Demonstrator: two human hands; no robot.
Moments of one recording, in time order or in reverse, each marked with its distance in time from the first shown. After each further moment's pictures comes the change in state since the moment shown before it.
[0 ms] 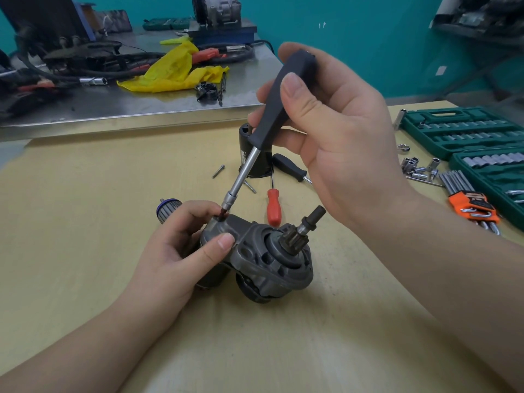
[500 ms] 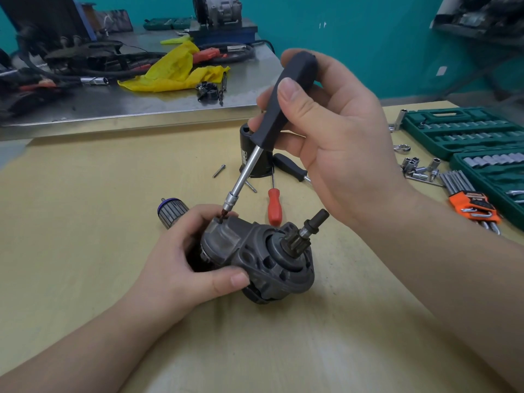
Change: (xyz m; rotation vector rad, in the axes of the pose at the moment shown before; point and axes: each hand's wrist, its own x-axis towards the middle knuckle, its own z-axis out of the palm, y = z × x) left_hand 0.001 0.005 -0.001 0.109 -0.156 0.058; right_hand 0.000 0.001 0.000 0.040 -0.004 0.040
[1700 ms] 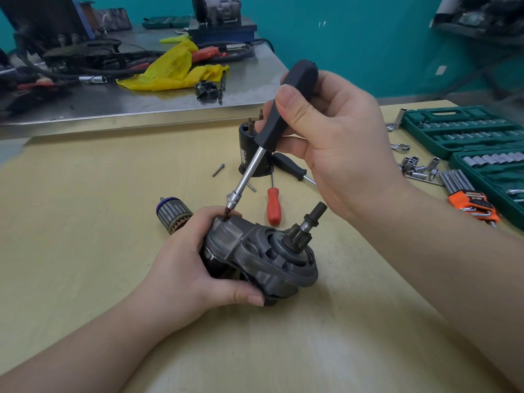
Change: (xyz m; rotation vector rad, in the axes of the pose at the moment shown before) left_hand 0.002 -0.005 0.000 0.423 -0.015 0.033; right_hand 0.006 0.007 -0.009 -0.085 0.073 0.038
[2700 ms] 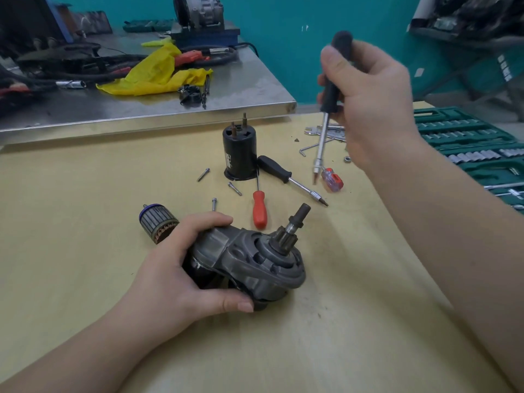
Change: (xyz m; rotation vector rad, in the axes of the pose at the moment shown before) left_hand -0.003 -0.002 0.005 -0.051 -0.016 0.073; right_hand 0.053 -0.013 -0.059 -0.249 0.336 -0.068
